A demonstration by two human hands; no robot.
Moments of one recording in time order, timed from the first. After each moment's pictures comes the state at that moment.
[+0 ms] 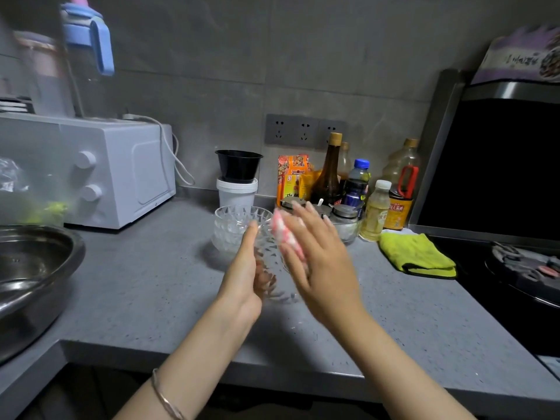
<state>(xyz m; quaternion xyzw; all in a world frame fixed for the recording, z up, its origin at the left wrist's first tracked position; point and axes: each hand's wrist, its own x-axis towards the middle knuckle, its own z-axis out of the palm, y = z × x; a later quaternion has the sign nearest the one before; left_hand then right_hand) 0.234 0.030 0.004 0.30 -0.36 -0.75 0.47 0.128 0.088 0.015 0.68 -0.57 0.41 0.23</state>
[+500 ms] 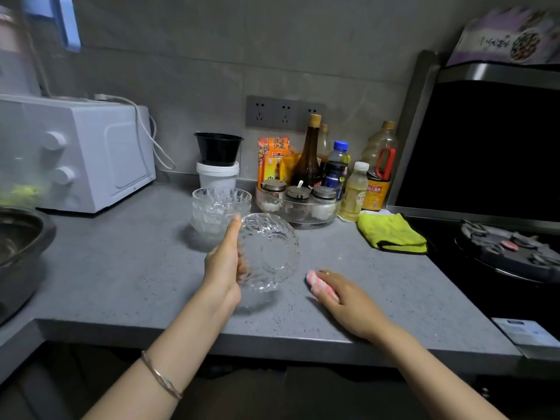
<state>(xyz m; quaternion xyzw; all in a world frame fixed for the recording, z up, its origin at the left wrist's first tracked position) 0.223 0.032 -0.021 0.40 -0.34 -0.68 0.50 0.018 0.127 -0.076 0.66 -0.72 0.23 -0.07</state>
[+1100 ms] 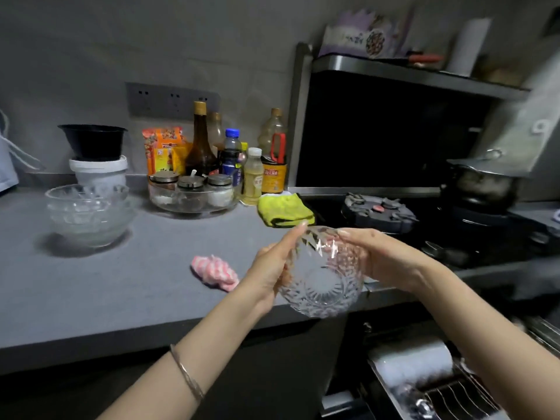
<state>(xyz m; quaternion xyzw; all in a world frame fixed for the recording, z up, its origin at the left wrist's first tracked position) 0.046 0.177 -0.017 0.26 -0.56 -0.75 0.25 -0.097 0.304 0.035 0.46 -0.60 0.50 -0.43</state>
